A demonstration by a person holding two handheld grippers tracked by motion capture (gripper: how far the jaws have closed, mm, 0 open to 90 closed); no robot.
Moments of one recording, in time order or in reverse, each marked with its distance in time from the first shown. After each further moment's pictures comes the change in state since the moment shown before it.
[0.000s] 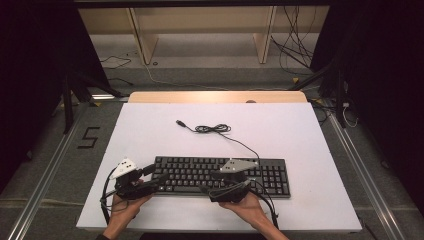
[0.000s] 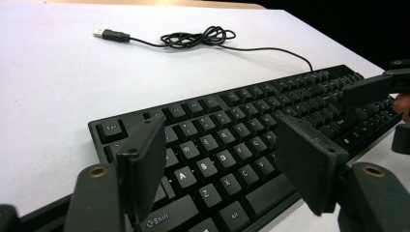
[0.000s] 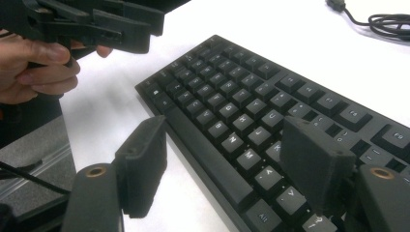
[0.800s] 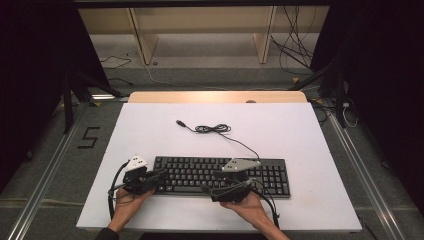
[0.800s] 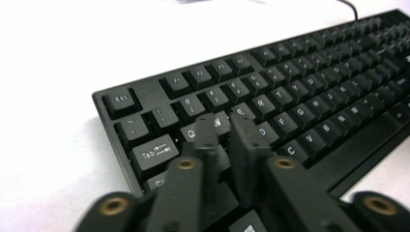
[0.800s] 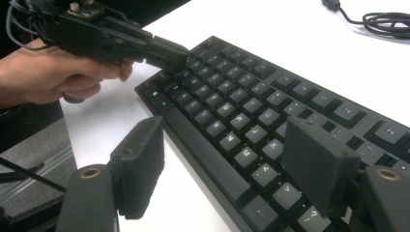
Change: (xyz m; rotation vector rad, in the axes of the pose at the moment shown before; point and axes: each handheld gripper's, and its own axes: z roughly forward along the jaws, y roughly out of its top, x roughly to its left) left arm 0.013 -0.003 0.027 0.162 0.047 0.046; right arm -0.002 0.001 -0.005 -0.003 -0.005 0.020
